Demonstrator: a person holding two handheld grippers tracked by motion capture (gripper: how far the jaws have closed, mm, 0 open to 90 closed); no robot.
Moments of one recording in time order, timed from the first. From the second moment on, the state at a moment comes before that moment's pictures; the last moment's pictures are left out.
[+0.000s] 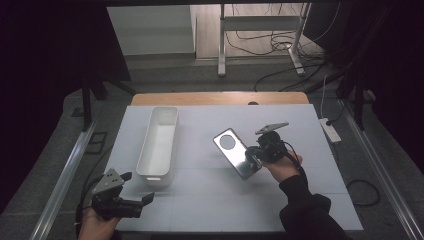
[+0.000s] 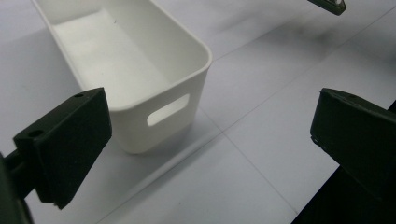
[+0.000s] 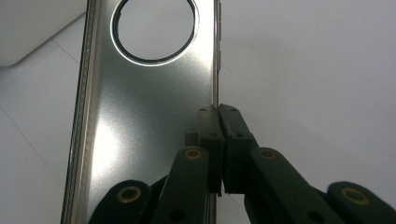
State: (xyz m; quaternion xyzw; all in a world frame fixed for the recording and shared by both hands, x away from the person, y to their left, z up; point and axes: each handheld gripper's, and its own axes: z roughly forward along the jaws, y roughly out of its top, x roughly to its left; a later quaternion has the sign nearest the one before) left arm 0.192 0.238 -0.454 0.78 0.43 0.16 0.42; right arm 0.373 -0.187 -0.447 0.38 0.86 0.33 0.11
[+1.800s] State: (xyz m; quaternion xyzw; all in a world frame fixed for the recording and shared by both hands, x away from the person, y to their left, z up) left arm 0.293 0.142 -0.434 0.81 0.36 0.11 0.44; right arm 0.360 -0.184 -0.425 0.36 0.84 0.38 0.13
